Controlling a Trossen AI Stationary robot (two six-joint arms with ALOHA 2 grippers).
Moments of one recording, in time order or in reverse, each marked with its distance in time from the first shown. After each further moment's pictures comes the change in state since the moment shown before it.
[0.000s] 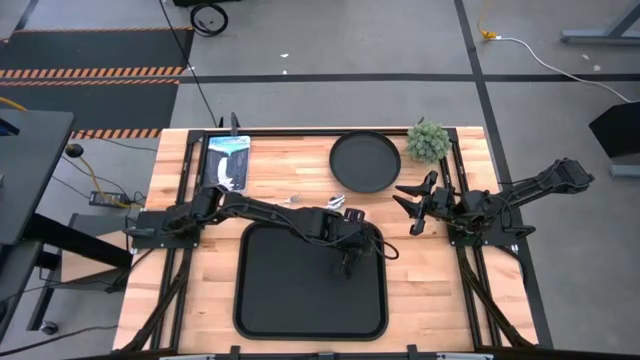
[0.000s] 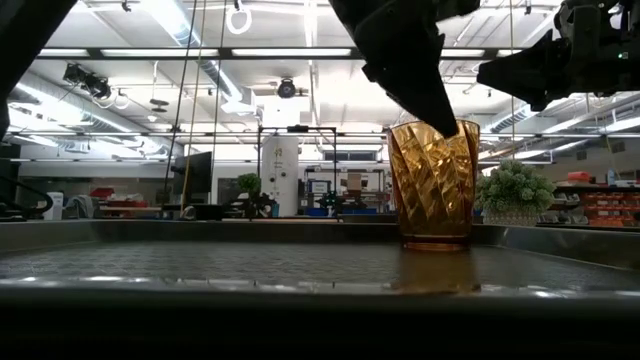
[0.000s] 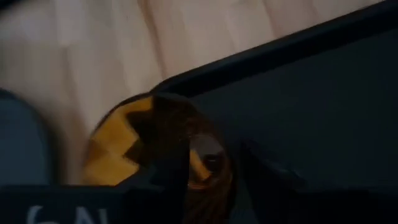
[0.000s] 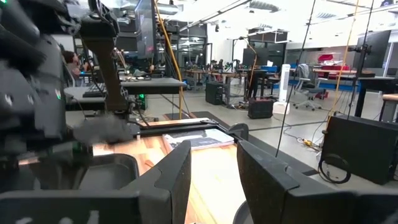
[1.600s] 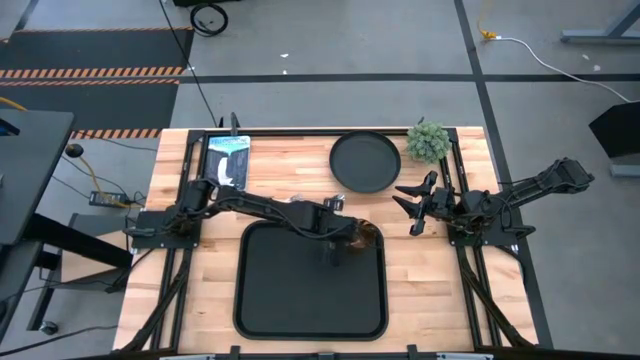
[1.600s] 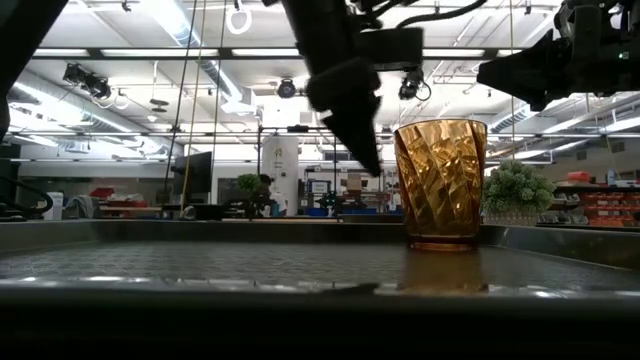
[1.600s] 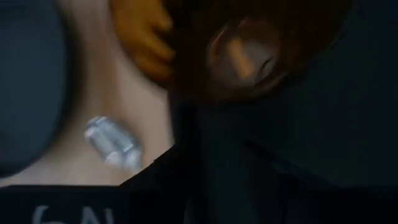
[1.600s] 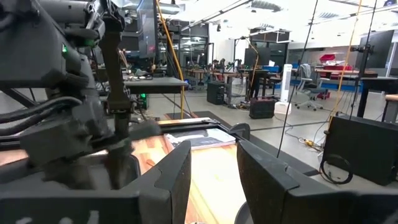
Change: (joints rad) left arm 0.053 -0.081 -0.197 -0.090 -0.115 -0.090; right arm 0.000 0.003 0.000 -0.001 -0.006 0.000
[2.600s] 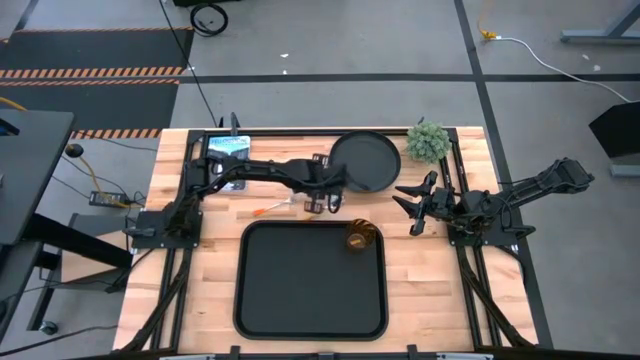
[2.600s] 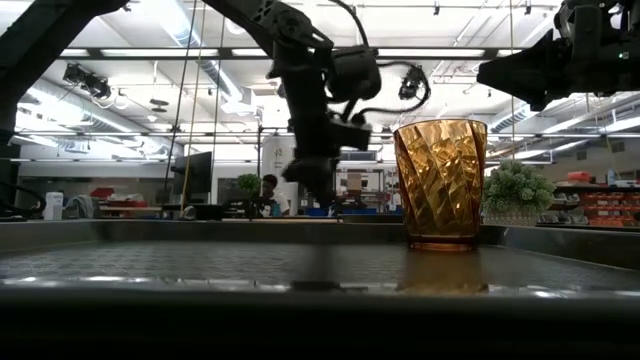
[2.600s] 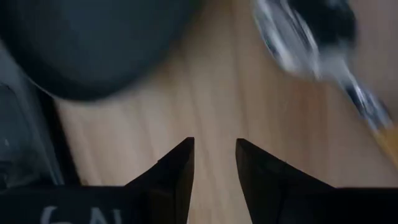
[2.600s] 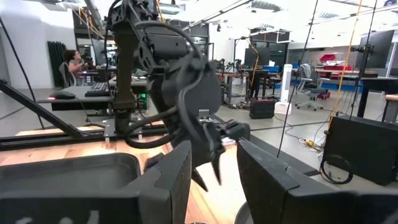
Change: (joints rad) left arm 0.301 -0.005 -0.144 0.047 -0.090 0.328; right arm 0.000 0.000 0.000 0.000 -0.001 0.000
